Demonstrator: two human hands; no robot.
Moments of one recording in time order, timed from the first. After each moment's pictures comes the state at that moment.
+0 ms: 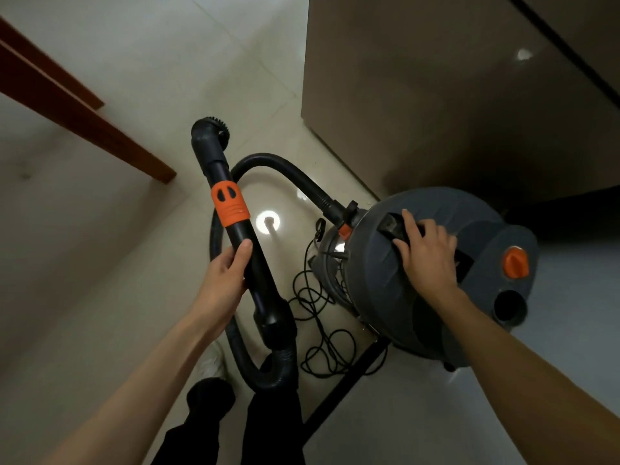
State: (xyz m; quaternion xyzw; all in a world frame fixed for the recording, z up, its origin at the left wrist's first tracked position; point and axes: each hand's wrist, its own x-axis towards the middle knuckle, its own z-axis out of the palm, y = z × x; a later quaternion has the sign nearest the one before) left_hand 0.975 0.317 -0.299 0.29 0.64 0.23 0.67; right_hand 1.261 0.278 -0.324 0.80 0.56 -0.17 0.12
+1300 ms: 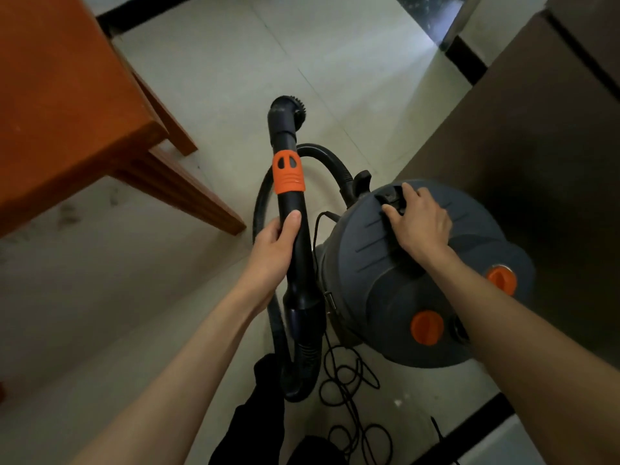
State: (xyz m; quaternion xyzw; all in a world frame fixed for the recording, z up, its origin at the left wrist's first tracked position) left_hand 0.914 0.569 -0.282 0.31 0.67 0.31 0.60; right_hand 1.118 0.618 -0.326 0.77 0.60 -0.18 0.05
